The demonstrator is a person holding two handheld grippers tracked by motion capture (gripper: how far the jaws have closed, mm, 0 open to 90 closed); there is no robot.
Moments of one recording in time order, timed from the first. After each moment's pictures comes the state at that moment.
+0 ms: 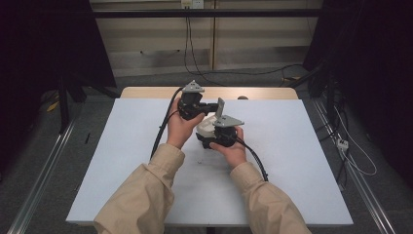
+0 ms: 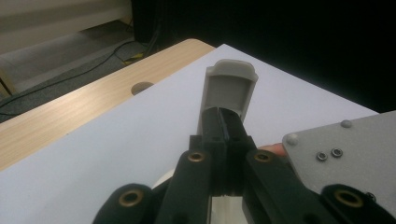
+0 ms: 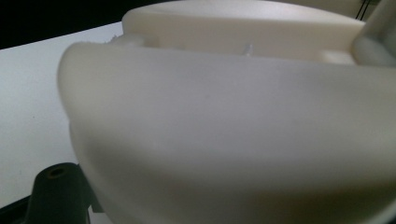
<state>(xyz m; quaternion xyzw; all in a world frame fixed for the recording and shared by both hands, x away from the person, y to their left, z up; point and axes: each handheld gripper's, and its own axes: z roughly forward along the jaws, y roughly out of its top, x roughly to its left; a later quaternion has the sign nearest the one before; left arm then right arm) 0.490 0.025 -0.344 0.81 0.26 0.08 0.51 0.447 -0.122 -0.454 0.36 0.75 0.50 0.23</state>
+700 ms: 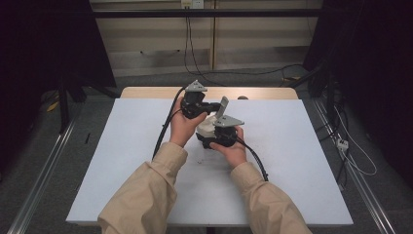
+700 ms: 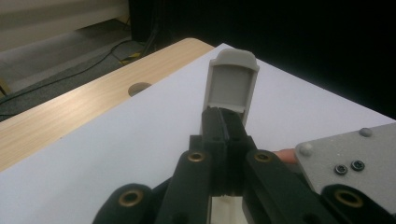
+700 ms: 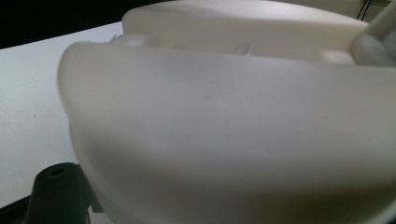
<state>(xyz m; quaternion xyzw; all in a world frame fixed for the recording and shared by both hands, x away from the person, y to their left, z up) 0.497 0.018 -0.349 0.82 0.26 0.08 0.51 0.447 -0.122 -0.454 0.36 0.75 0.50 0.23</state>
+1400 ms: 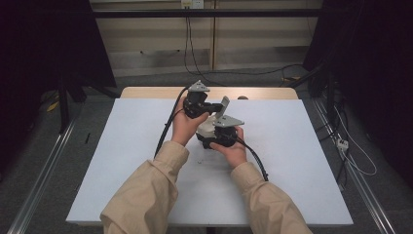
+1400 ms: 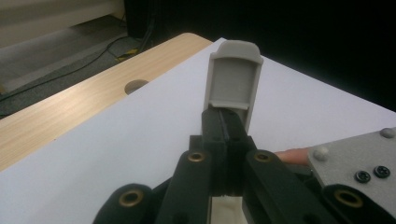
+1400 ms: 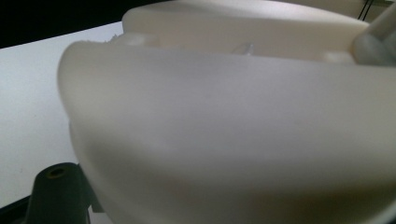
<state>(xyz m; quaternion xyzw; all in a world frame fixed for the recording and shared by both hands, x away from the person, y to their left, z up) 0.503 0.012 -0.354 0.82 0.25 0.07 0.51 0.448 -0.122 -0.454 0.36 0.75 0.50 0.23</state>
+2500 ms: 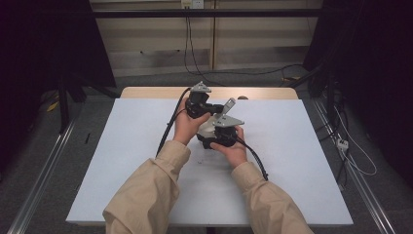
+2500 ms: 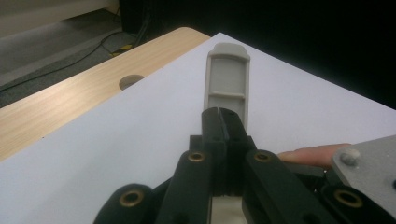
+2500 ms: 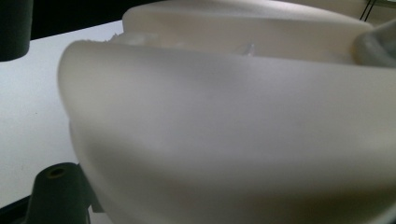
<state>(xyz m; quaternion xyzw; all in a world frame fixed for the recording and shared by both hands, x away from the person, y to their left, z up) 0.511 0.007 -0.364 0.82 0.25 0.06 0.50 0.448 -0.123 -0.454 0.35 0.76 0.50 0.23</state>
